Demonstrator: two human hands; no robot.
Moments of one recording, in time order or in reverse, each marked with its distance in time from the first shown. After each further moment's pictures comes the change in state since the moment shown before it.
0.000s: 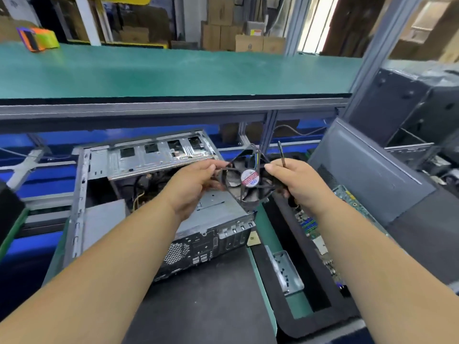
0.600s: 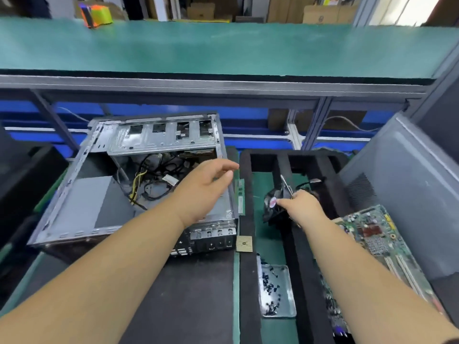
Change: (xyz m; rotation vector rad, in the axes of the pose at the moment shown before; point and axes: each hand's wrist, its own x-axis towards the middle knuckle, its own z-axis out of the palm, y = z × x) left_hand 0.013 -0.025 0.067 0.704 0.155 0.068; right_hand 0.095 0.170 -0.026 -0.515 -0.143 0.437
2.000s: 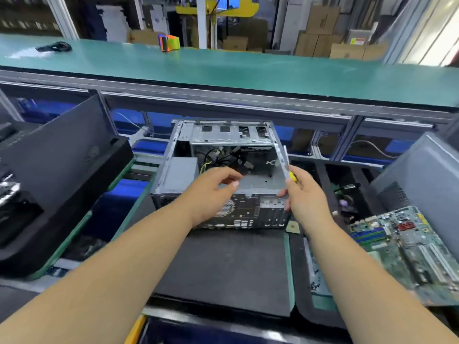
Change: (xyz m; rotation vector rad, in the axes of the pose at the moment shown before) left_hand -0.143 -0.041 -0.091 0.085 0.124 -0.002; right_hand -0.185 -0.097 0.057 0.569 0.075 -0.484
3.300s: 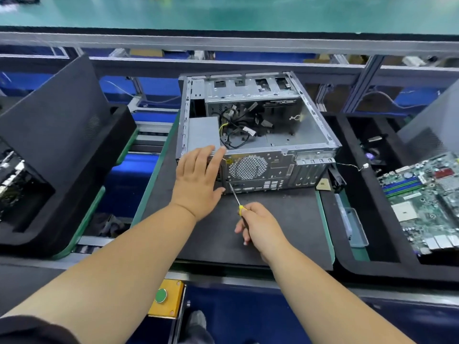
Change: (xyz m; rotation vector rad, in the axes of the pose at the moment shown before) left_hand -0.036 -0.148 -0.003 0.919 0.362 0.299; right_hand -0.116 0.054 0.166 0.159 -0.287 0.489
